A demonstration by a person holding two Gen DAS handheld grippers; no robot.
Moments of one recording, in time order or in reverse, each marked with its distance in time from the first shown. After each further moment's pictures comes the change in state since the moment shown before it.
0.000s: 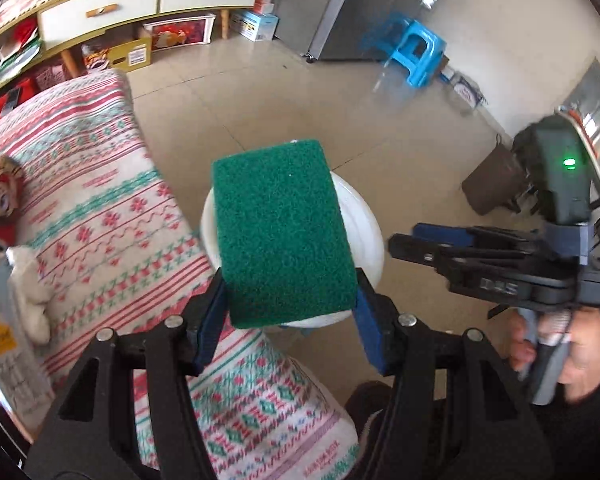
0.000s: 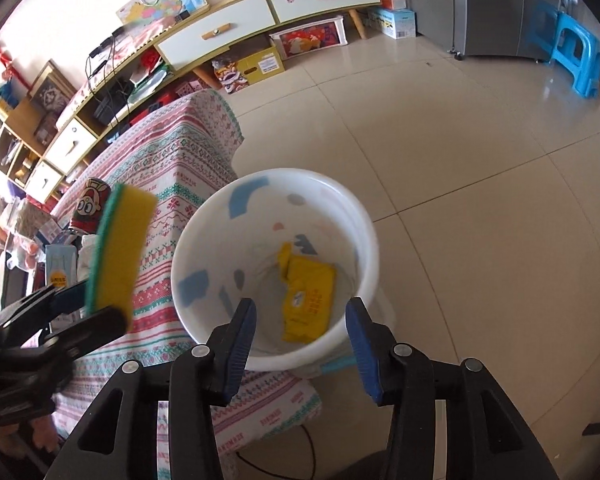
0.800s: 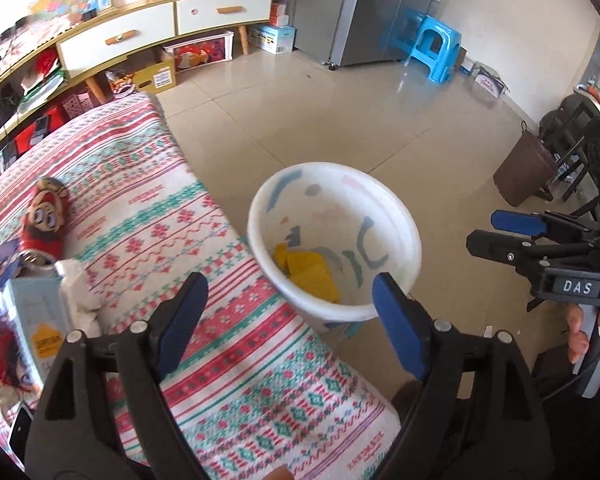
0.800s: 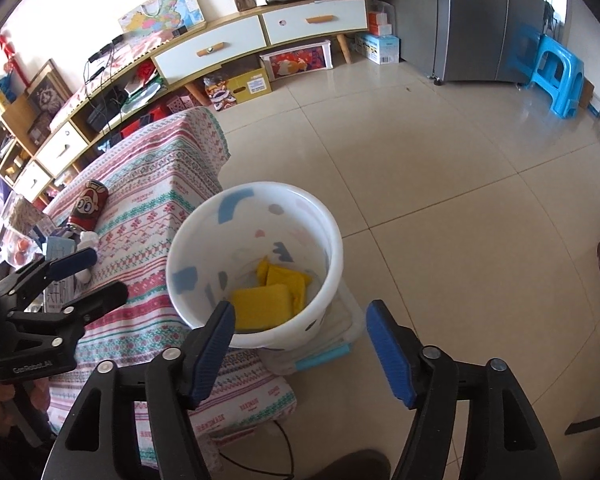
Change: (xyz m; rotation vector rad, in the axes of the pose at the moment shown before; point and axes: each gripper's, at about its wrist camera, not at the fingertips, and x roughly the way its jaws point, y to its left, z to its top) left arm -0.025 0.010 -0.006 0.046 -0.045 0.147; right arm -0.032 0.015 -0.011 -0.033 -0.082 -0.072
